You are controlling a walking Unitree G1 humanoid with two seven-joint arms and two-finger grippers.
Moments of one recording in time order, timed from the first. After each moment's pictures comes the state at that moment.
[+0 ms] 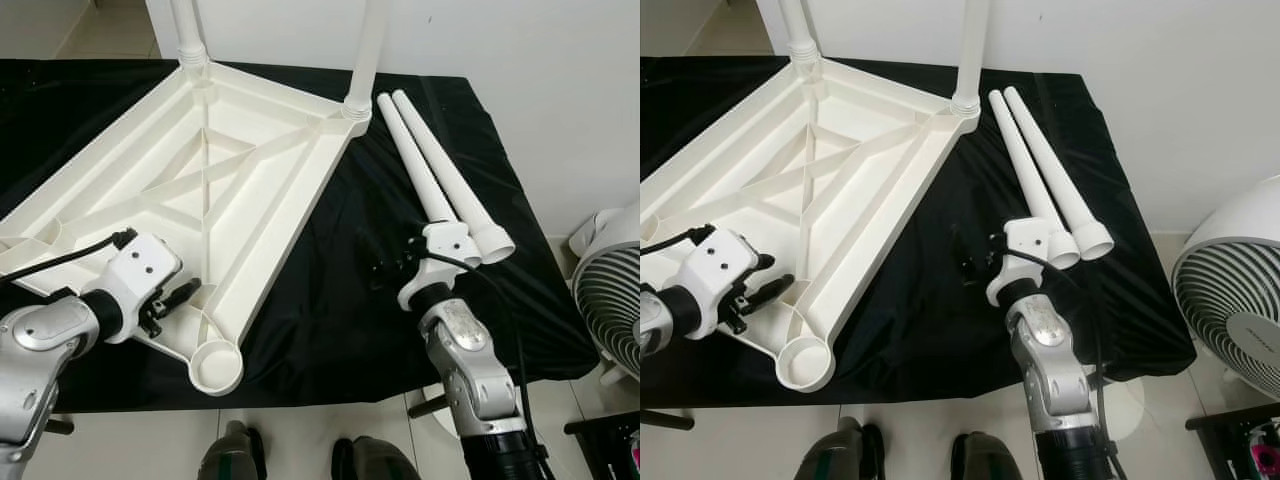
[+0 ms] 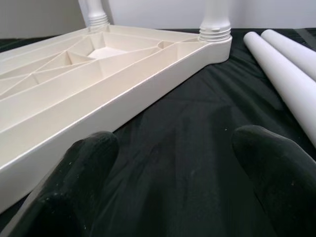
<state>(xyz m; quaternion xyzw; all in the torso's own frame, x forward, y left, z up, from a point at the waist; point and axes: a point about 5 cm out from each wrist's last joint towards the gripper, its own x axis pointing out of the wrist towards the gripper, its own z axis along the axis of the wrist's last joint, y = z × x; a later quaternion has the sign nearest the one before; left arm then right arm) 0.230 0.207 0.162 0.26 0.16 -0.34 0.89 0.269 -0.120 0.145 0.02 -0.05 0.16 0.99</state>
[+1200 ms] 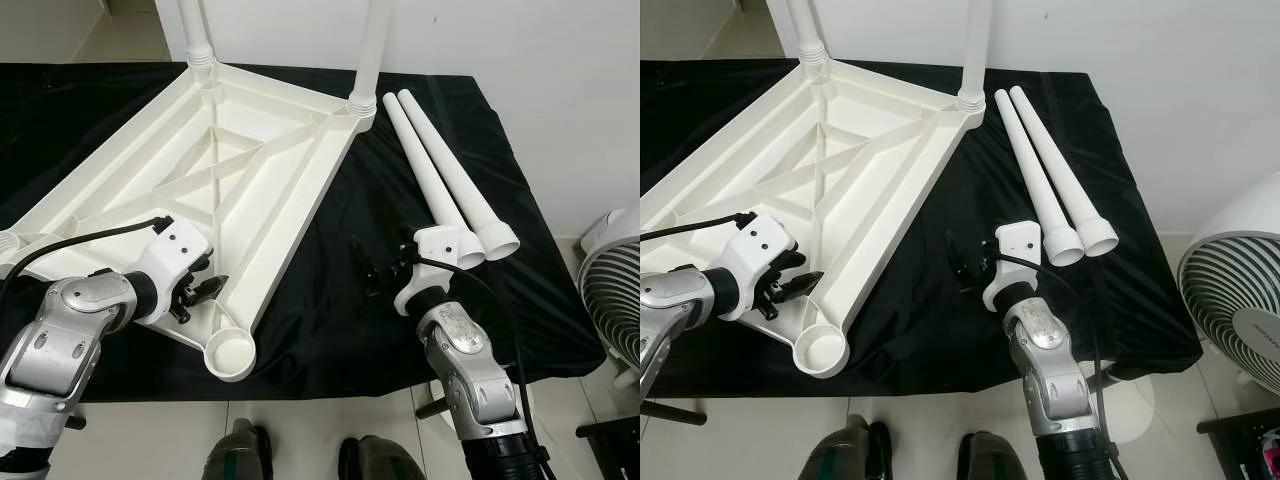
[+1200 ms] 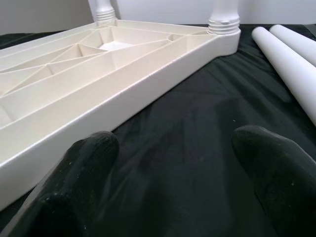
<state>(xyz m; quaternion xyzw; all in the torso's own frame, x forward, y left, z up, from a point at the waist) 0.264 0.196 0.155 0.25 0.22 -0.33 0.88 0.267 -0.118 0.143 0.01 -0.04 0.17 0.99</state>
